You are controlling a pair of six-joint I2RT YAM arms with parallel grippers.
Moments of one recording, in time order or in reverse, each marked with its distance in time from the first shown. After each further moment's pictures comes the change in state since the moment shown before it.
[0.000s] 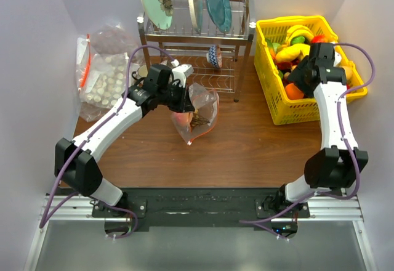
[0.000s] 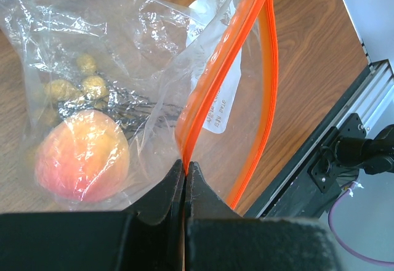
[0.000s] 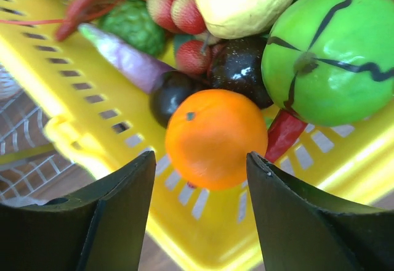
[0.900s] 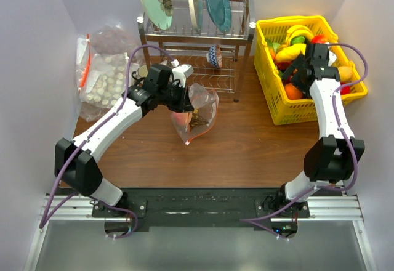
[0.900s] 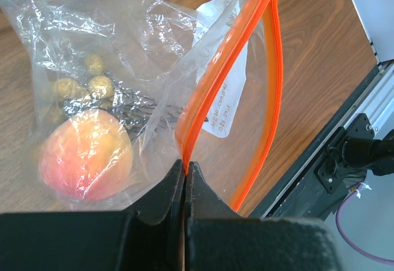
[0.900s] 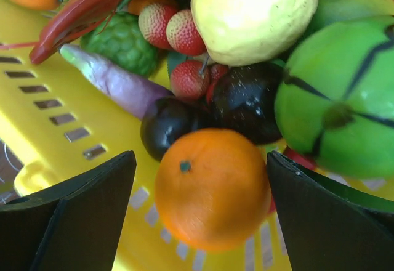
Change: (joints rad) left arm 0.000 0.000 0.002 -0.009 -0.019 0.016; right arm 0.001 0.070 -0.030 0.091 0.022 -0.017
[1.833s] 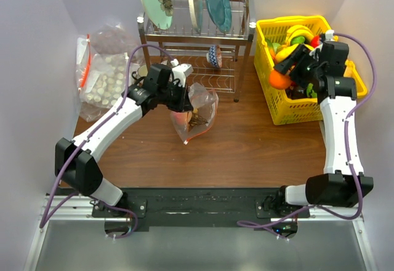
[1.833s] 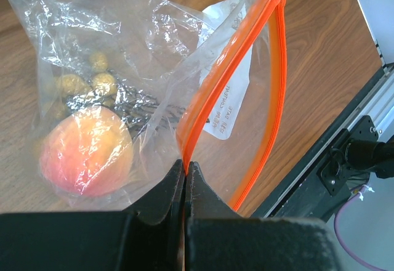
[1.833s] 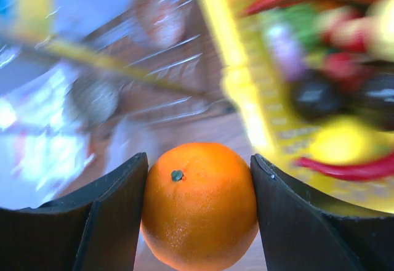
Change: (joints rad) left arm 0.000 0.002 0.013 -0.018 -0.019 0.001; right arm 0.000 -0.243 -0.006 0.071 -0.467 -0.053
